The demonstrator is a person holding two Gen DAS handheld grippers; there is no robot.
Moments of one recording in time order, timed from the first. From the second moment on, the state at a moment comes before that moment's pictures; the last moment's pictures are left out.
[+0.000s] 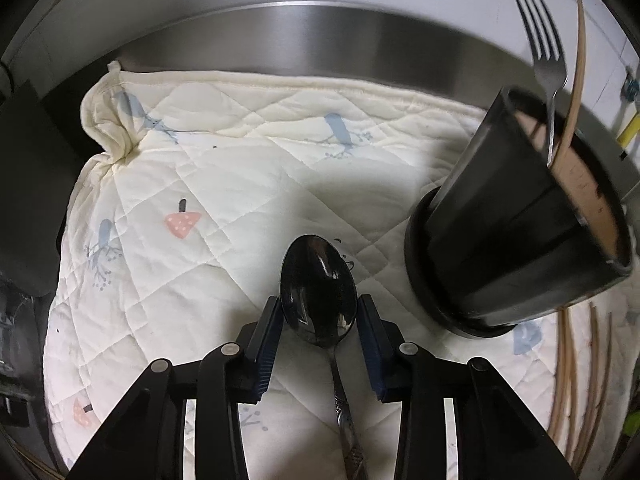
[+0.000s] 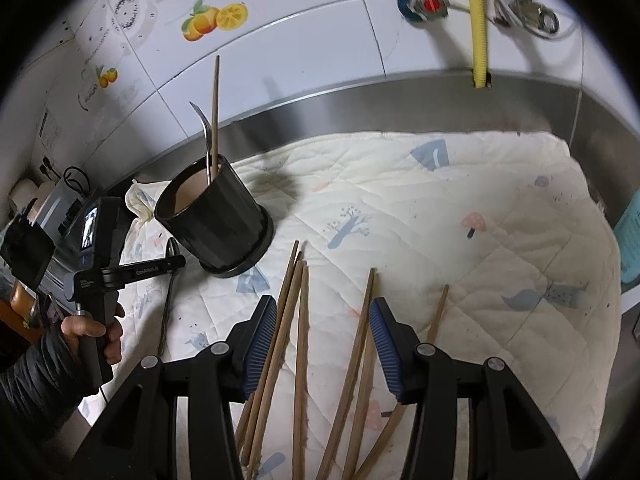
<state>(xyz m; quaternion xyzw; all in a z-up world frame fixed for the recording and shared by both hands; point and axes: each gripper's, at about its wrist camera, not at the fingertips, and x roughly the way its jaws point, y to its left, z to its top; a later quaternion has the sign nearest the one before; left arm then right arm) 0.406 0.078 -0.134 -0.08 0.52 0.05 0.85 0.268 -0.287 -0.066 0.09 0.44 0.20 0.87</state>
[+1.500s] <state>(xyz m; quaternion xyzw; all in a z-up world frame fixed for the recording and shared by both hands) 0.328 0.063 -0.004 -0.10 0.39 -0.02 0.92 0.276 -0.308 -0.122 0.06 0.52 0.08 0.85</state>
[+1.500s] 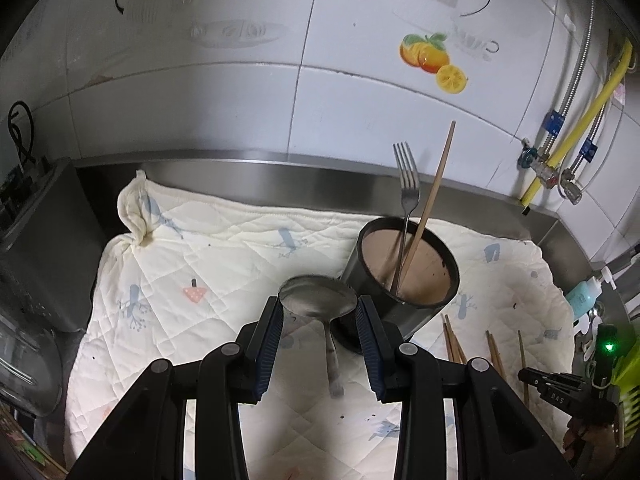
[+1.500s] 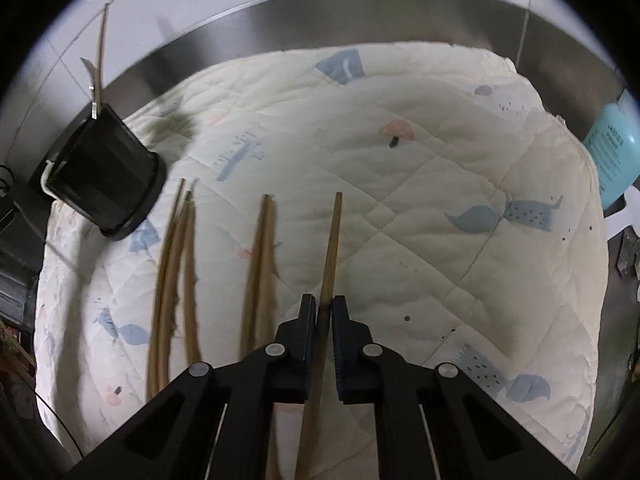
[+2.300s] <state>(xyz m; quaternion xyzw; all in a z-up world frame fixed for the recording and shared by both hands) 0.314 0.069 0.057 -0.08 0.35 -0.04 0.93 0.254 -0.282 -0.002 0.05 0.38 0.15 0.91</state>
